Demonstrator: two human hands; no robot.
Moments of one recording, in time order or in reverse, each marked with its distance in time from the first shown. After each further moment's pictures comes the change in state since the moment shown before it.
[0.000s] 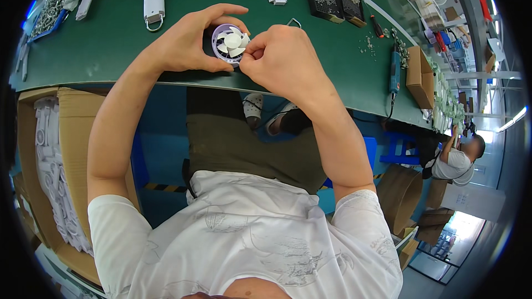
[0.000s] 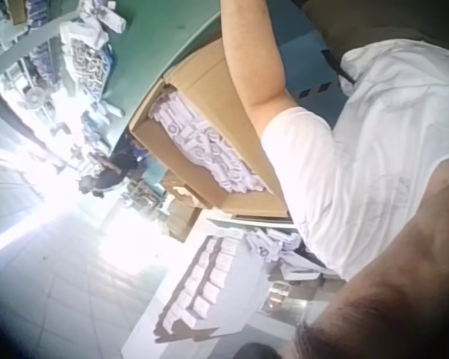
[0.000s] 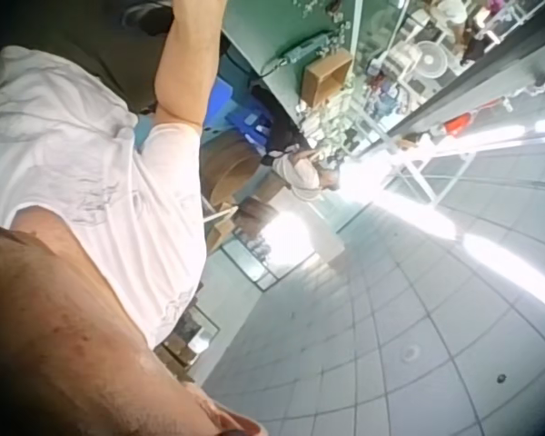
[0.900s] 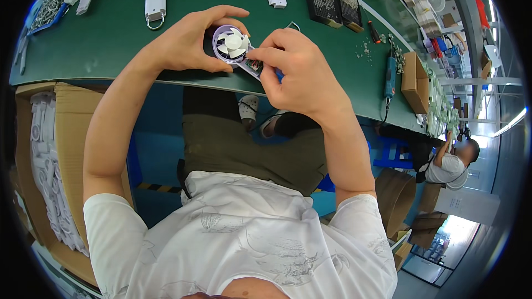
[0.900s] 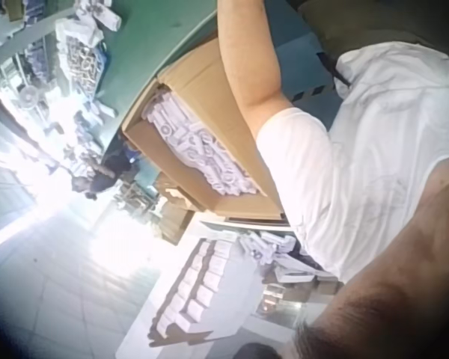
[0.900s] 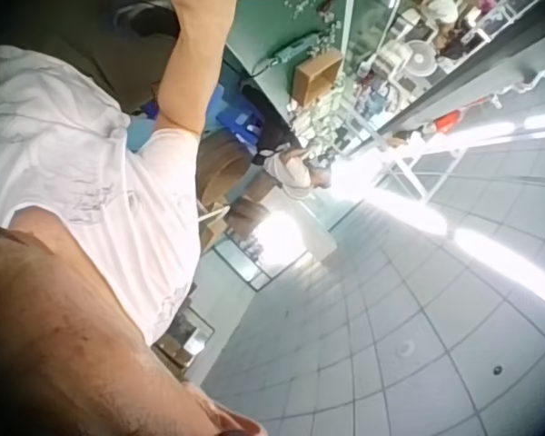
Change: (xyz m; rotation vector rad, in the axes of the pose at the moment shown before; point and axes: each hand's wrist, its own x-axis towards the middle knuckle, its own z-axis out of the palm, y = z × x) left_hand 0.000 -0.004 0.001 -0.021 -0.009 0.003; right_hand -0.014 0.027 -0.014 -0.023 0.041 -0.471
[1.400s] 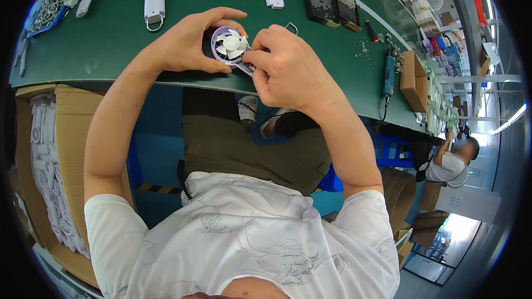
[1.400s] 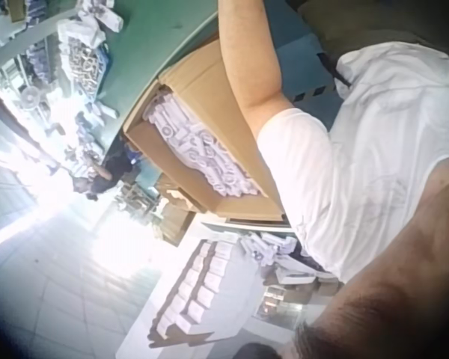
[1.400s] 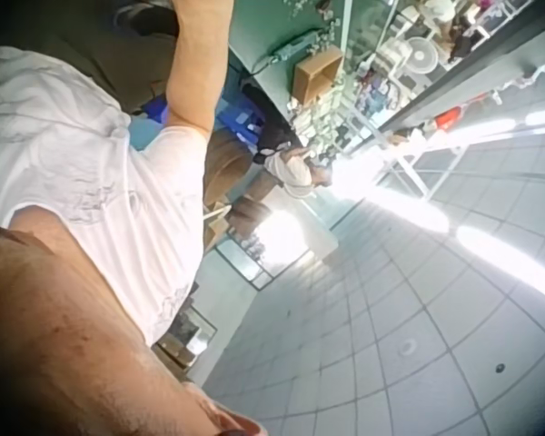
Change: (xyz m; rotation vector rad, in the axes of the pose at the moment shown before) left_hand 0.000 0.001 -0.001 0.006 -0.007 -0.017; right_hand 0.009 0.001 0.005 -0.113 -0.062 -0.117
